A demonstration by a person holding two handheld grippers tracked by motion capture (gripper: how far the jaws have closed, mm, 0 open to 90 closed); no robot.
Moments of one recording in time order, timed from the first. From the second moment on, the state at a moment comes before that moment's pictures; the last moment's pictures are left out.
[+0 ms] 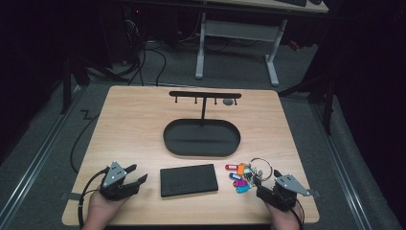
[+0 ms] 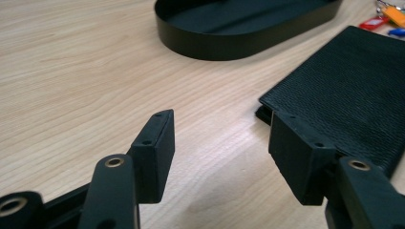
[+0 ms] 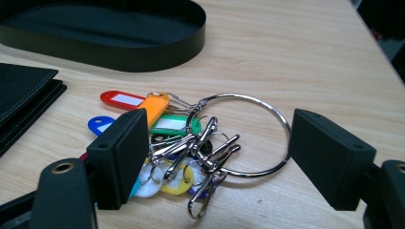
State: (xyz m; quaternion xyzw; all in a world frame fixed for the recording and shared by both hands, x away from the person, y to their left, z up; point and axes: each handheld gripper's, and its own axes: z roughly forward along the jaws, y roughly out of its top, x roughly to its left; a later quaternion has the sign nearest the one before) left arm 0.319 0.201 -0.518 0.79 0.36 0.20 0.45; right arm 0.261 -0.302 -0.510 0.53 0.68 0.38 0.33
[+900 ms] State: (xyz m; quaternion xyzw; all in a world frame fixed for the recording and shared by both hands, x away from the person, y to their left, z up) left arm 0.283 0.171 -0.525 0.83 0.35 0.18 0.40; right arm 0.287 -0.226 -0.503 0.43 0.76 0.41 0.25
